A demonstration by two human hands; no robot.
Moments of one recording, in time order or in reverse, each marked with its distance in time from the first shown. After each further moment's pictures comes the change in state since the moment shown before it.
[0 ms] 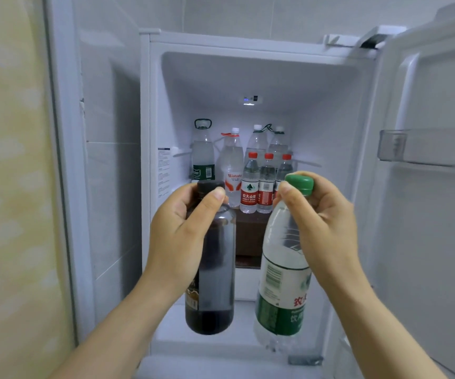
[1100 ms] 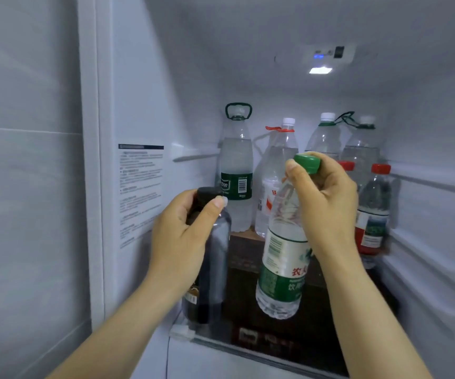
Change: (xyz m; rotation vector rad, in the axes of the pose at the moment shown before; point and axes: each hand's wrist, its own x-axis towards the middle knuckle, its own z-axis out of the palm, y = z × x) left_hand 0.192 -0.210 0.001 0.289 0.232 0.008; right_hand 0.199 0.233 0.124 0.075 -0.046 -0.051
